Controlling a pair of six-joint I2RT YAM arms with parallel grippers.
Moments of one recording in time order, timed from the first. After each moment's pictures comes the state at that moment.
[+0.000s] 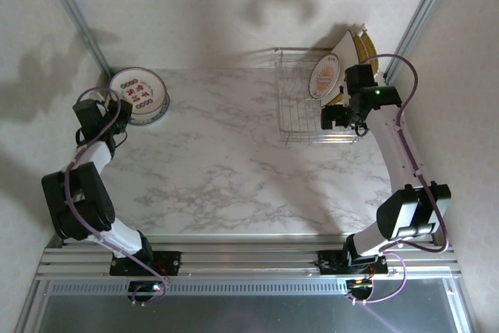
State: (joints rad) left arm 0.40 1.58 0.90 0.28 0.49 -0.91; right arm 0.16 1.53 1.57 -1.17 0.11 0.09
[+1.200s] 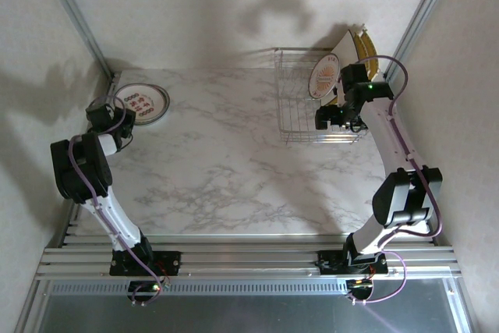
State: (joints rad) left arm 0.40 1.94 1.02 0.38 0.41 -0.99; right arm 0.15 1.63 1.59 -1.16 0.02 0.07
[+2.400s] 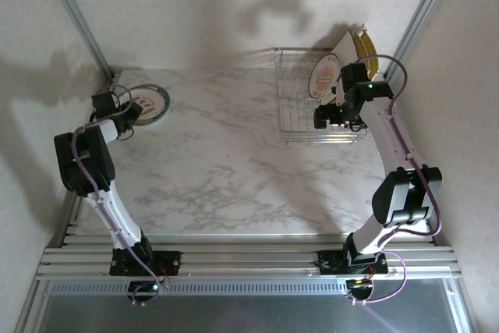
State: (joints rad) left arm 0.35 2.00 1.24 0.03 0.30 -0.71; right arm 0.15 1.63 1.60 -1.15 -0.01 0.06
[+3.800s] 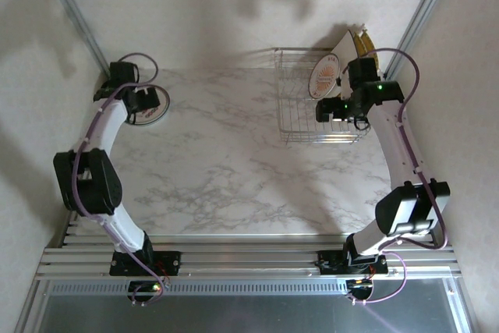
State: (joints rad) left arm 0.09 1.71 1.51 -0.66 -0.15 -0.24; right arm 0.15 1.58 1.68 -1.15 -0.03 0.07
